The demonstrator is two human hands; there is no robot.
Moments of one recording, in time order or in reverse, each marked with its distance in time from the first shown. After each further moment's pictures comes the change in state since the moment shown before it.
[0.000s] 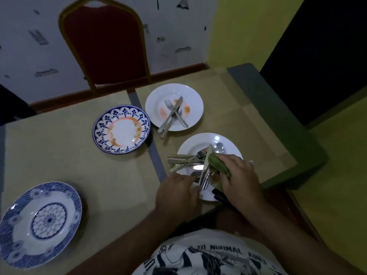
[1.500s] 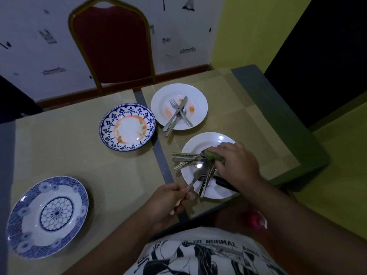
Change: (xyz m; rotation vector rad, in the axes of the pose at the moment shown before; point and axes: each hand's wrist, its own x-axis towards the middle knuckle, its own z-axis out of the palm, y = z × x) left_hand -0.022 -0.008 -0.031 -1.359 -0.339 -0.836; right_hand 0.042 -0.015 -0.013 -0.204 -0.035 -0.188
